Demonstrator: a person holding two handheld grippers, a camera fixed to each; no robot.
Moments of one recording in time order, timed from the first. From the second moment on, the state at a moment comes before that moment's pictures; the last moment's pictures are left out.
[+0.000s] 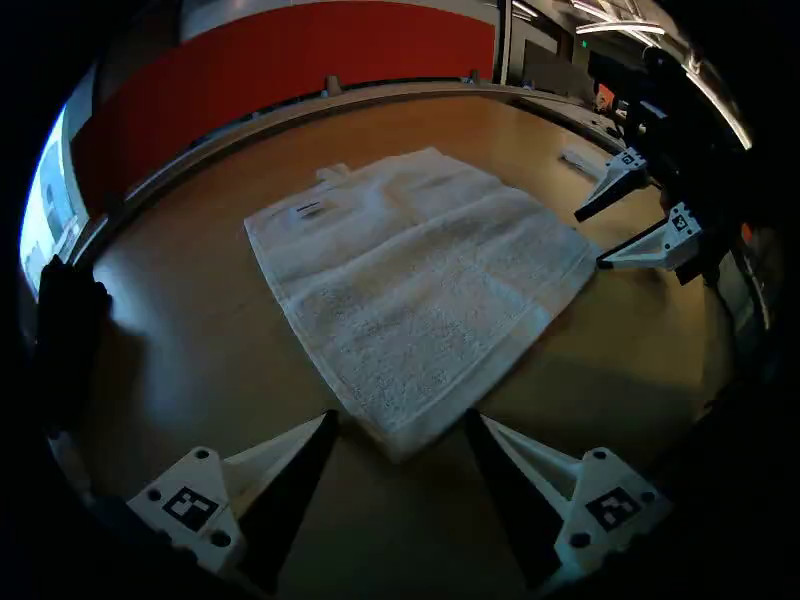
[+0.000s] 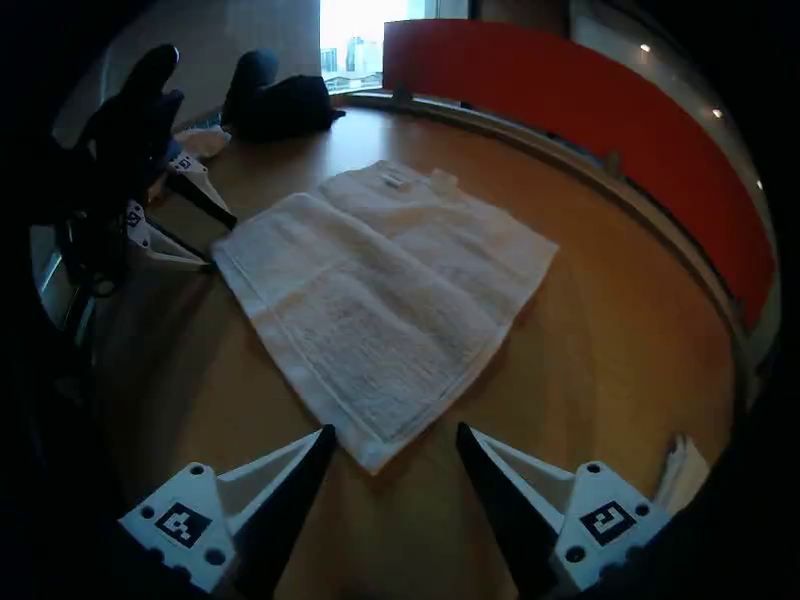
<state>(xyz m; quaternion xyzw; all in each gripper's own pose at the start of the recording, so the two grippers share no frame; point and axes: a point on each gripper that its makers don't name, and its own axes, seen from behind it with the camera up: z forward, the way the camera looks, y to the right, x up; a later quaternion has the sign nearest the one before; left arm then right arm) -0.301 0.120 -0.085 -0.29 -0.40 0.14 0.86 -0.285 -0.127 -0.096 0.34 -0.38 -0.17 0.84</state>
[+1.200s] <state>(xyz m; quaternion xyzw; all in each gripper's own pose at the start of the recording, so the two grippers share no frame) -0.294 0.129 -0.089 -0.27 -0.42 0.13 0.86 -0.282 -0.134 -0.105 0.36 -0.38 -0.16 0.83</state>
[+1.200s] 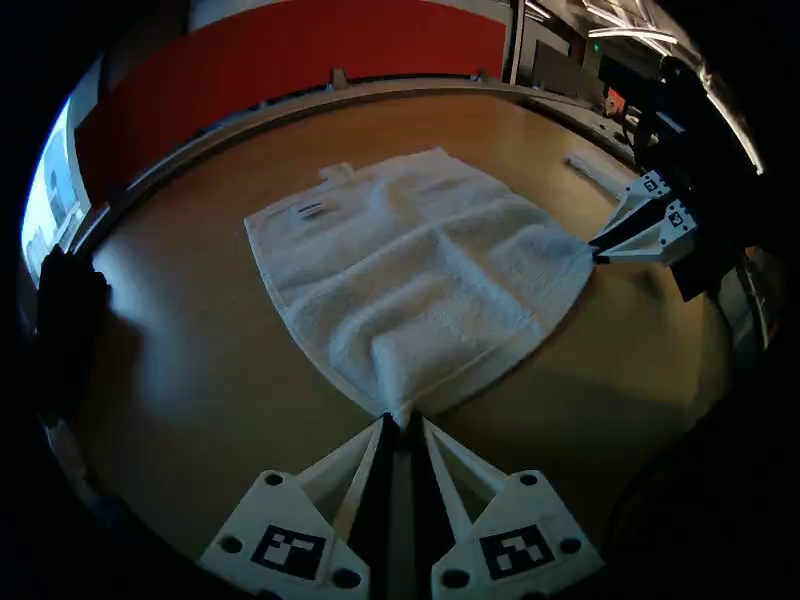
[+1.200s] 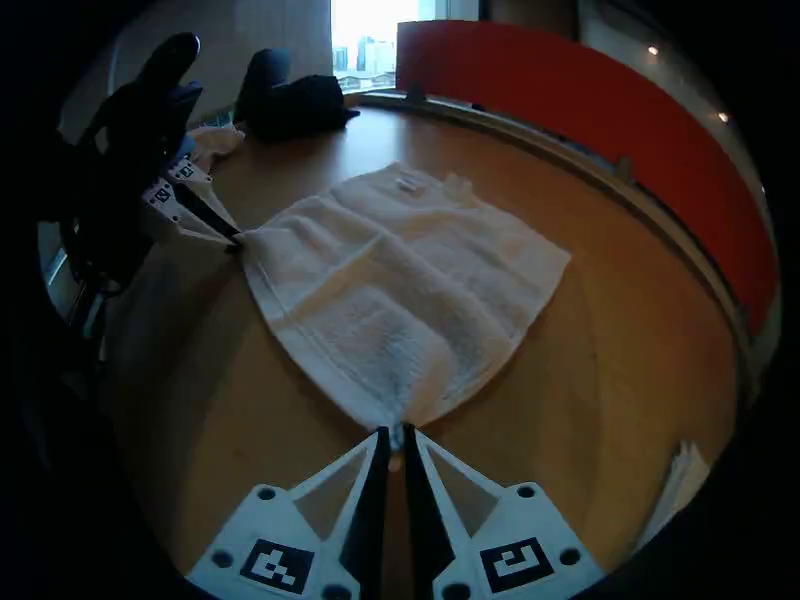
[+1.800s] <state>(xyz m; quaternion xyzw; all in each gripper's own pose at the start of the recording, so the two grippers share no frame) -0.265 0.130 -0.089 -0.27 -0.41 0.11 0.86 -0.246 -0.132 -0.101 0.37 -0.36 -0.15 0.84</state>
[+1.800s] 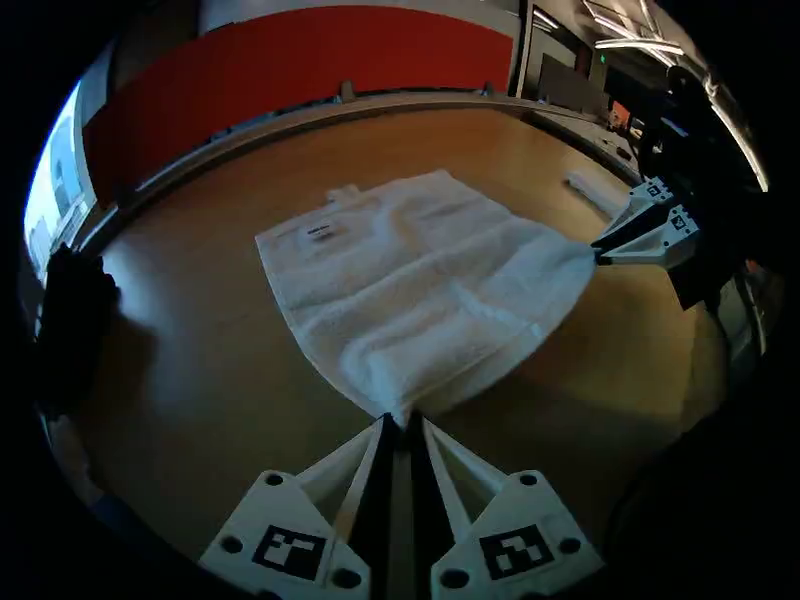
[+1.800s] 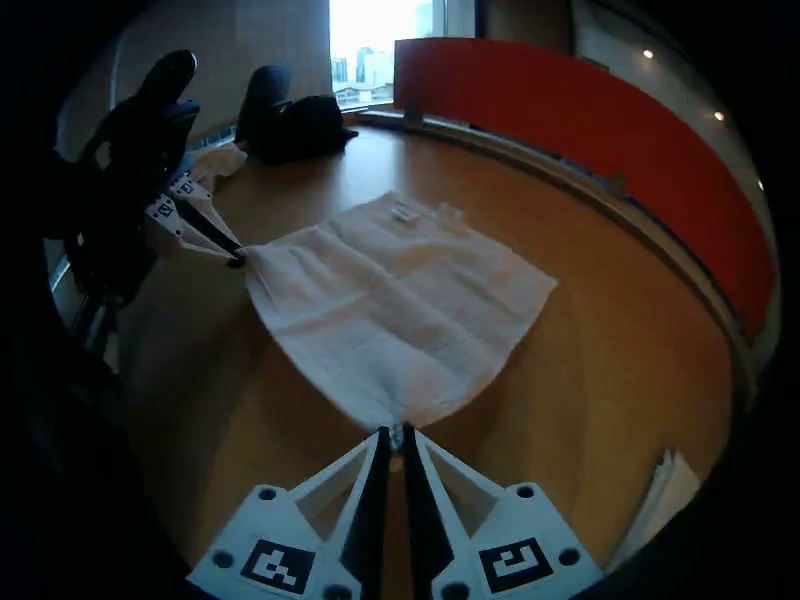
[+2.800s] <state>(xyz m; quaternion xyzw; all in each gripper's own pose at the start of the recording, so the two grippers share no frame) -0.192 0.144 -0.137 -0.27 -0.42 0.07 0.86 -0.165 -0.124 -0.135 0.38 -0.33 -0.13 0.86</state>
